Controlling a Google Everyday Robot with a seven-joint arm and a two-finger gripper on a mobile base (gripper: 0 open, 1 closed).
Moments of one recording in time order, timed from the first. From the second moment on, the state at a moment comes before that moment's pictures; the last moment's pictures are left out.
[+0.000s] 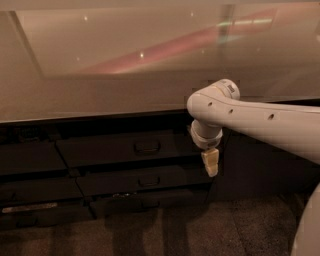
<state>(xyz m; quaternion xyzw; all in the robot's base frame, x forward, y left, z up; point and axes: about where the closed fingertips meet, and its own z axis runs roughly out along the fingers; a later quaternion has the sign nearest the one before) 0.590 -0.161 0.634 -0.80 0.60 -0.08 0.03</state>
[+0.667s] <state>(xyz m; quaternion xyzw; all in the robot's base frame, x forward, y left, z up) 0.590 -0.161 0.634 -0.80 0.60 -0.08 0.03</state>
